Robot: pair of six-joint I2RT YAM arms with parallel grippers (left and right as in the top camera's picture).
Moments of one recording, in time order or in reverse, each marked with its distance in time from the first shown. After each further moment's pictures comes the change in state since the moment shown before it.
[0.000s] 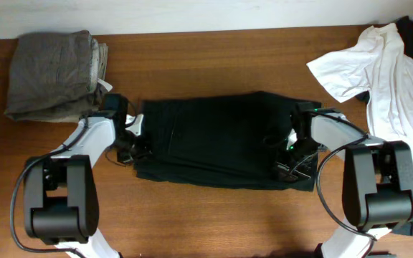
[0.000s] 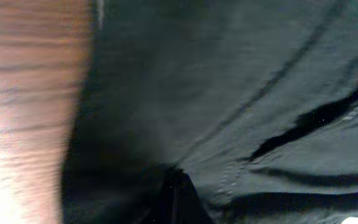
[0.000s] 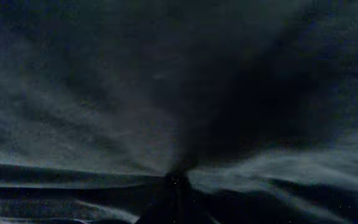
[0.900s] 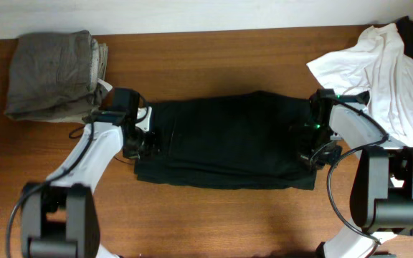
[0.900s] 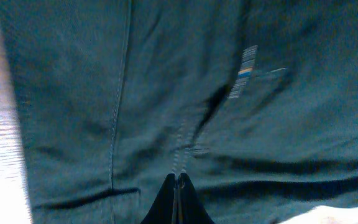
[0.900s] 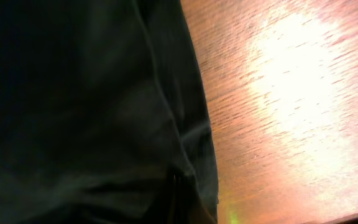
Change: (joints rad) left arm -0.118 -0.152 -0.004 -0.009 -0.077 -0.049; right arm -0.099 -0.028 0.108 -0.104 0.353 0.031
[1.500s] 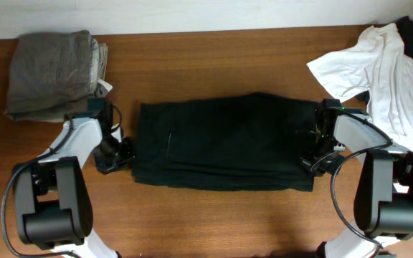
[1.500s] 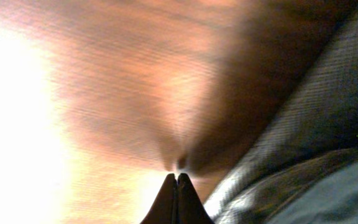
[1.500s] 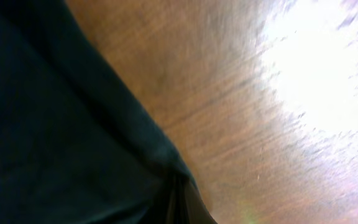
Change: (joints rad) left arm 0.210 0.131 0.005 -0.136 -0.174 -0.051; right arm -0.048 -0.027 -0.098 0.117 -0.010 0.080
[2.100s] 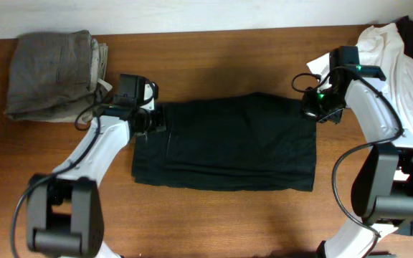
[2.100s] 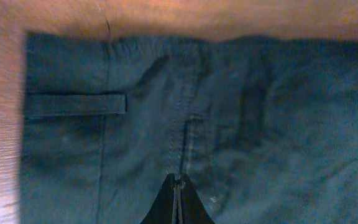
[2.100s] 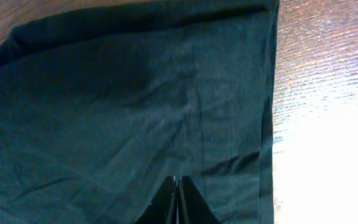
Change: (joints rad) left arm -0.245 -0.095 0.060 0.395 0.100 -0.003; right arm -0.006 0.084 0.445 -0.009 -0.212 -0.267
